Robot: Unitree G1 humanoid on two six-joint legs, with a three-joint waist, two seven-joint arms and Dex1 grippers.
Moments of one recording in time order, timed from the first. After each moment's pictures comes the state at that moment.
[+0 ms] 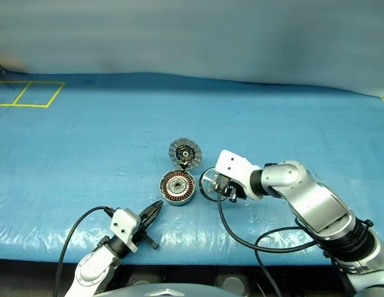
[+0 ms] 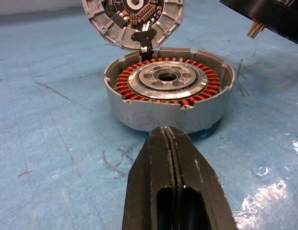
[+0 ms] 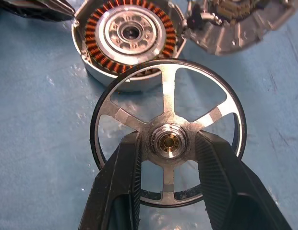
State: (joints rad) left arm 0.43 0.29 -0.20 -0.20 -0.06 -0.25 -0.42; right arm -0.44 -0.80 0.35 -0.64 0.31 1.06 0.80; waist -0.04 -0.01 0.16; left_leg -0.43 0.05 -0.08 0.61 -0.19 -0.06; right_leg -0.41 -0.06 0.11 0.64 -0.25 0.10
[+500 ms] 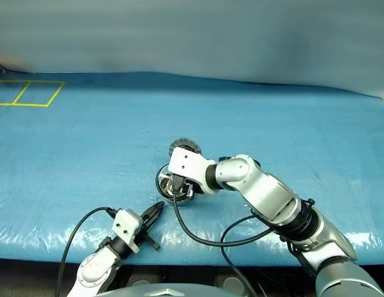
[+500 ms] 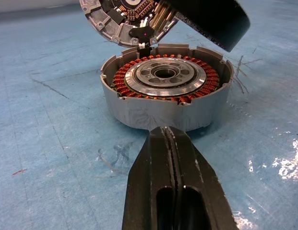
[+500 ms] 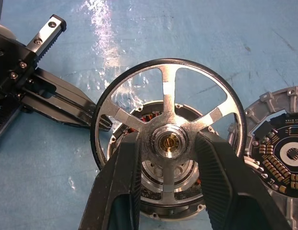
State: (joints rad) left arm 0.45 0.28 -0.21 -0.20 -0.02 -0.25 -0.39; right arm -0.65 -0.55 0.57 -0.53 0.24 1.04 0.71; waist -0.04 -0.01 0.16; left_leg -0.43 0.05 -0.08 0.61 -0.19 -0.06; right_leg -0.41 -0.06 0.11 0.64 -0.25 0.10
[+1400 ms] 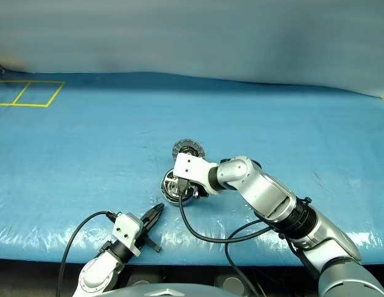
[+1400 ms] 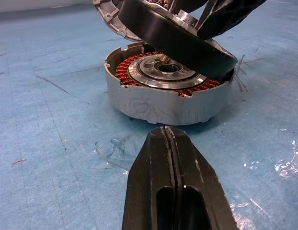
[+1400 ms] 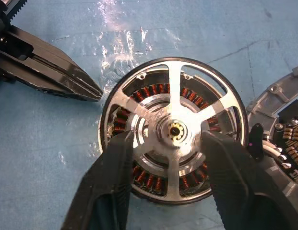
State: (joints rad) left arm 0.47 0.26 -0.22 -0.18 -0.01 -0.29 -0.37; right arm -0.61 -0.57 0.62 -0.44 0.19 0.95 0.78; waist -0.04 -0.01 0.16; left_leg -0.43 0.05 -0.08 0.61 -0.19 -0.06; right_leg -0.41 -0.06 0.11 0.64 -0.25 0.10
